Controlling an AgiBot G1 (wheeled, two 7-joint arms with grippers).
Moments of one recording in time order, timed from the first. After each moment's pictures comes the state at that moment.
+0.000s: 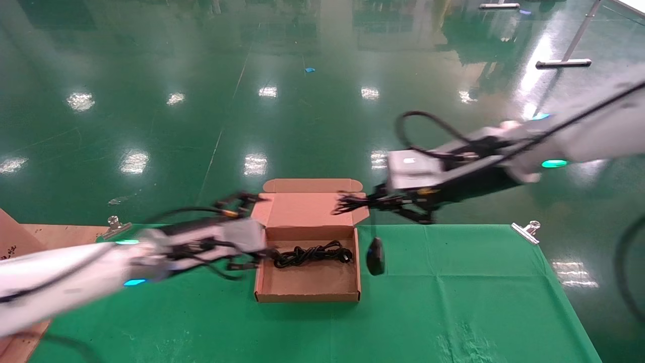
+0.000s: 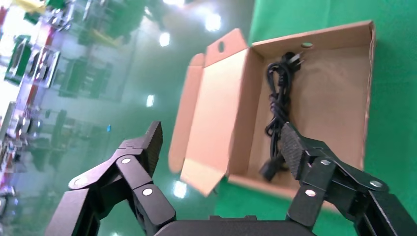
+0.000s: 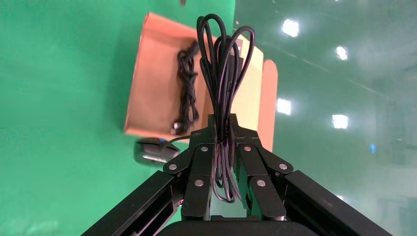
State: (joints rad) left arm -1.40 0.84 1.09 -1.16 1.45 0.45 -0.01; right arm 1.89 -1.18 -0.68 0.61 -1.76 -1.41 -0.23
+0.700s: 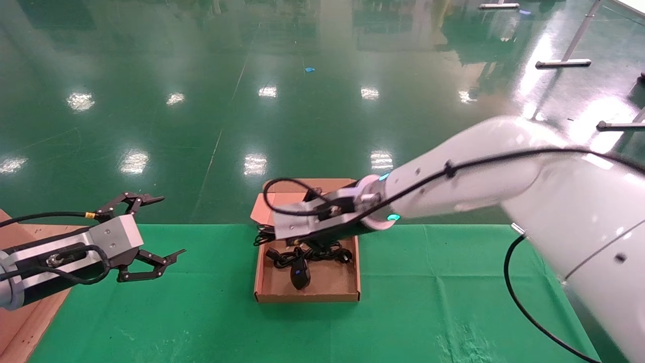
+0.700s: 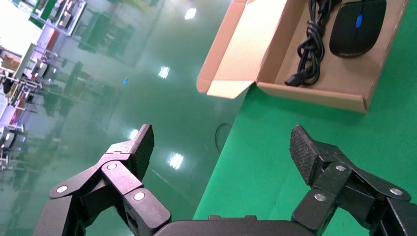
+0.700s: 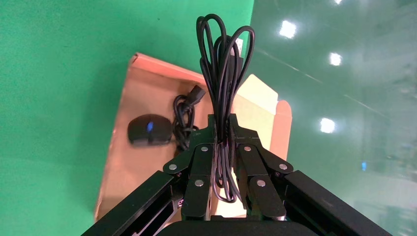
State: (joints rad) left arm -1.21 0.54 0.84 -1.18 1.02 0.57 0.35; right arm 1.76 -1.38 -1.05 0.70 -1.71 -0.96 -0.05
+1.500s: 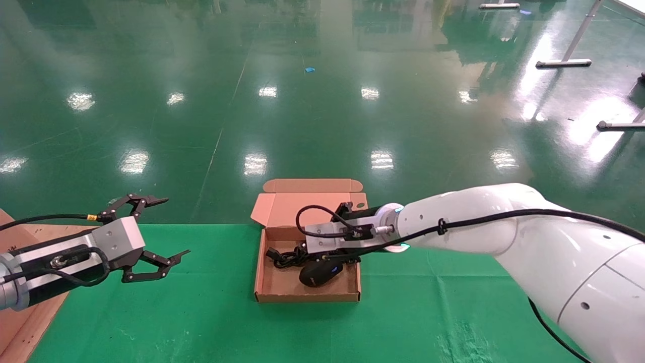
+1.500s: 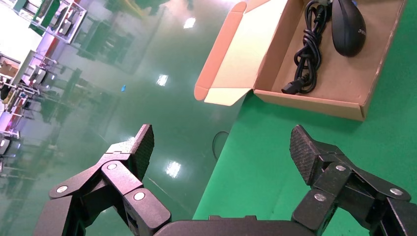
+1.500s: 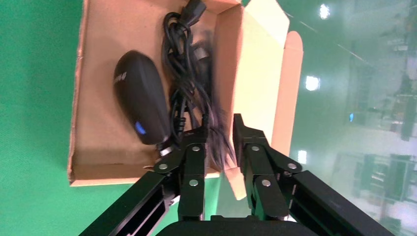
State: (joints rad) left arm -1.18 0.56 0.77 -1.10 0.93 0.64 0.48; right arm 1.68 -1.37 -1.29 0.64 -1.68 -0.69 0.00
